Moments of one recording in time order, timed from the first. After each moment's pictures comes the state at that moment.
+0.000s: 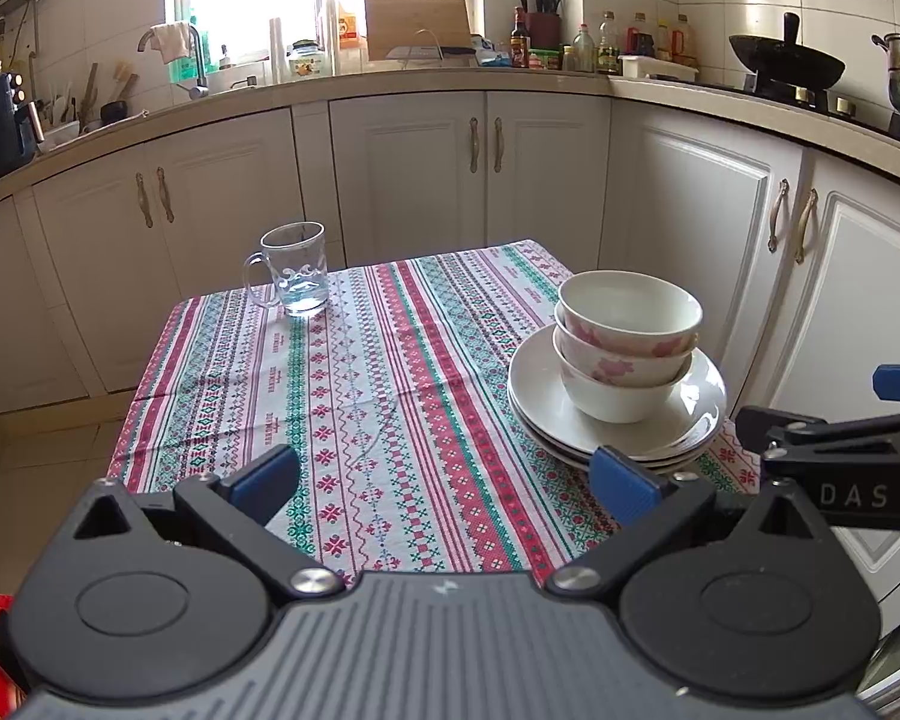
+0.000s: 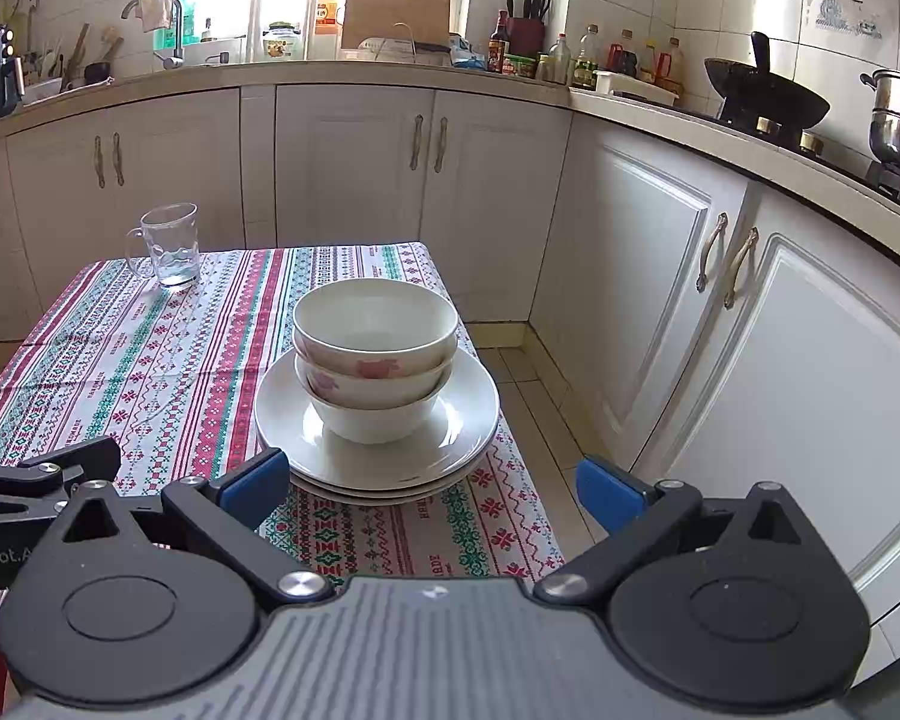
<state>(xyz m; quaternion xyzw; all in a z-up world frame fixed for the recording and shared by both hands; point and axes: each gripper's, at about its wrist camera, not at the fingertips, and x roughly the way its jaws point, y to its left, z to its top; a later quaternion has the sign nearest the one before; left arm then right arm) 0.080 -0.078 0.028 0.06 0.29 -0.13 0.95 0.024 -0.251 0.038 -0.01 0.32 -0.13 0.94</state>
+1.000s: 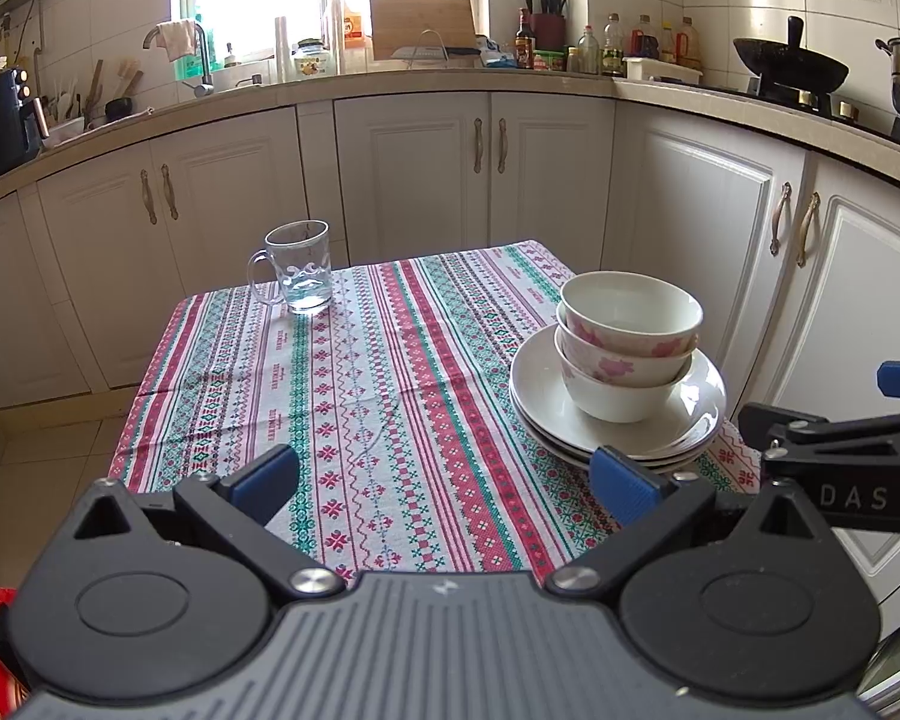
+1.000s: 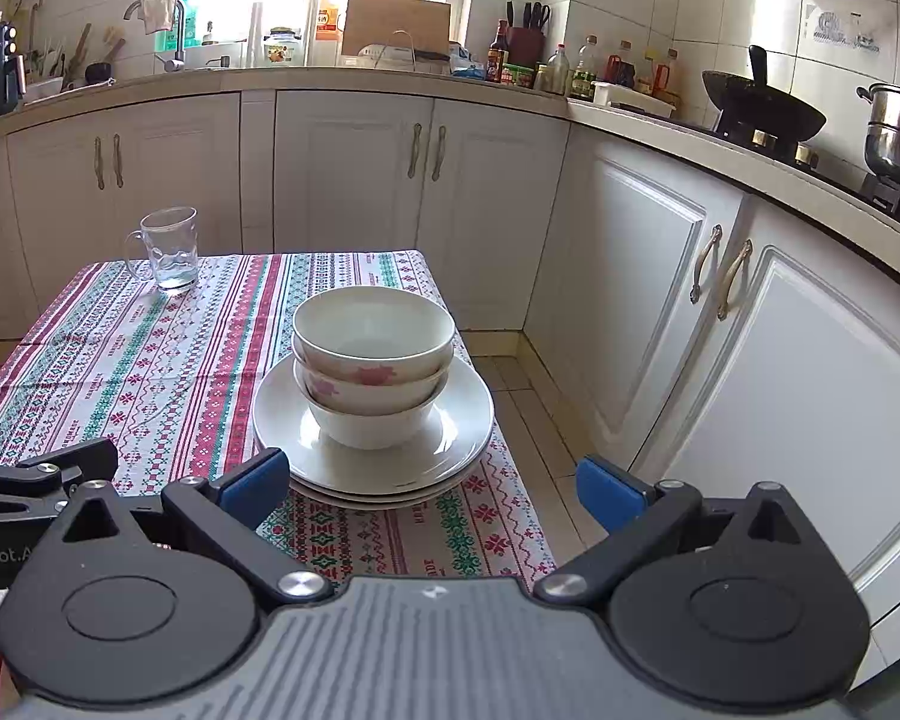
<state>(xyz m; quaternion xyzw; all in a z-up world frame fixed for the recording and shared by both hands) 0.079 -0.076 0.029 0.06 0.29 -0.13 0.95 0.021 -0.250 0.042 -0.02 0.31 -0.13 0.94</state>
